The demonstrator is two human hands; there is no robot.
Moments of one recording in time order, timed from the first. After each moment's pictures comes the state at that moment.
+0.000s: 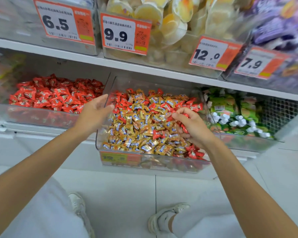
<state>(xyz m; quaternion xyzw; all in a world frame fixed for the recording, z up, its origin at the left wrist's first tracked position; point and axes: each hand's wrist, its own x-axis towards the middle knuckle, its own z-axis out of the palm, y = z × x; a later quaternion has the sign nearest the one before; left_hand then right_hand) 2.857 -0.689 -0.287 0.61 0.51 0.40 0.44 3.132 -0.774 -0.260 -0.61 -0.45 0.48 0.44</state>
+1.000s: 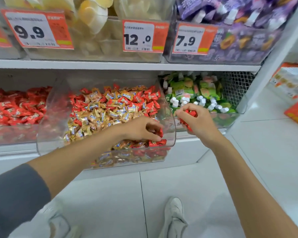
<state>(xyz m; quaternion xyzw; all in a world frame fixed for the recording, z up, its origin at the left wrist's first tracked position) 3.067 -0.734 -0.300 0.87 0.24 0.02 0.44 3.231 -0.862 -0.251 -0.69 -0.44 0.30 0.50</state>
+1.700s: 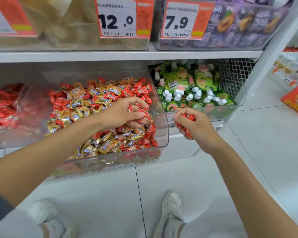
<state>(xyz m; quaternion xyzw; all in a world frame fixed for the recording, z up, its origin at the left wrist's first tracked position) 3.067 -0.712 -0.286 0.73 0.28 0.12 0.62 3.254 -0.869 -0.281 -0.66 -0.40 0.38 0.51</state>
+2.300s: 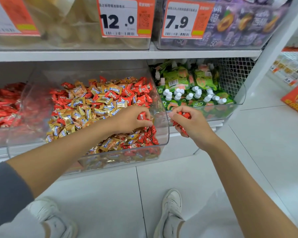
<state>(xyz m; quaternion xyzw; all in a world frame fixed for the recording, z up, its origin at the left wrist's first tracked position) 3.083 -0.714 -0.306 0.90 0.26 0.05 0.33 3.245 -0.862 -0.280 -0.66 -0.39 0.38 0.51</state>
